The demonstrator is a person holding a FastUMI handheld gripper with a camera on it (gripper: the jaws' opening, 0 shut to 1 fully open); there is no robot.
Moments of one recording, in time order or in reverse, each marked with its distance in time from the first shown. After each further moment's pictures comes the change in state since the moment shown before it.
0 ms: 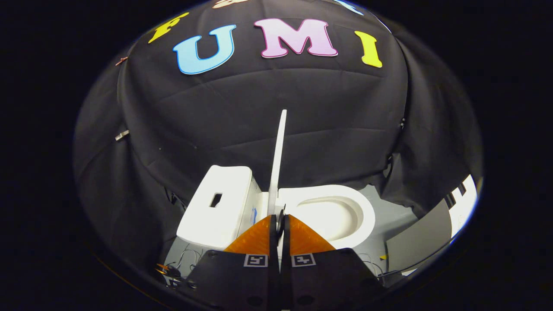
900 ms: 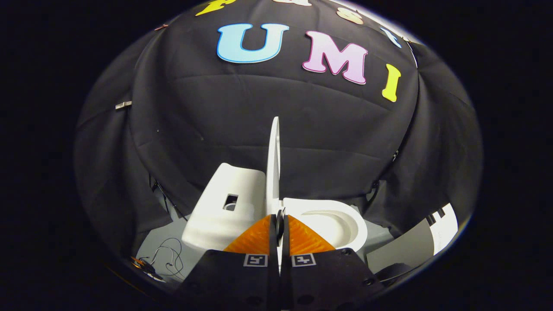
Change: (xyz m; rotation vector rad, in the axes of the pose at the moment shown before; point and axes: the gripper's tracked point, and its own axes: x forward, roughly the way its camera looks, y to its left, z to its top) arm -0.001 0.123 -0.017 -0.200 -0.104 -0.116
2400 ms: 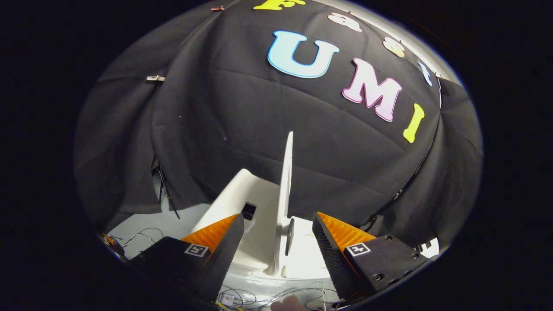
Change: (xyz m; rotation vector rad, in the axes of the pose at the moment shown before) arm 0.009 0.069 0.005 -0.209 -0.156 0.035
